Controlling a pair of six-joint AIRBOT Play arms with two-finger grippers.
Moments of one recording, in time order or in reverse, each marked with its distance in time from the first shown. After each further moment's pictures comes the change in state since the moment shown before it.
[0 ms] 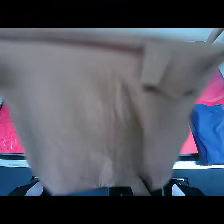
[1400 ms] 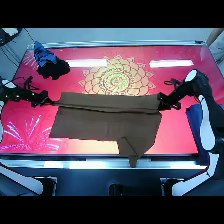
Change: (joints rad) left arm 0.021 -0.812 -0.162 -0.053 -0.084 0.076; right arm 0.090 -0.721 -0.177 0.117 0.139 0.125
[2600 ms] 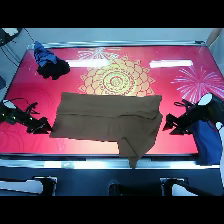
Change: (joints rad) left arm 0.064 0.274 -0.526 0.135 -0.109 0.081; right arm -0.112 0.447 -0.587 -0.024 -0.061 -0.029
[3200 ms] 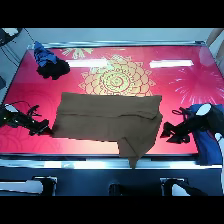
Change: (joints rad) left arm 0.002 0.017 -0.071 -0.017 0.061 0.024; right arm -0.002 0.121 -0.215 0.060 -0.047 -0.038
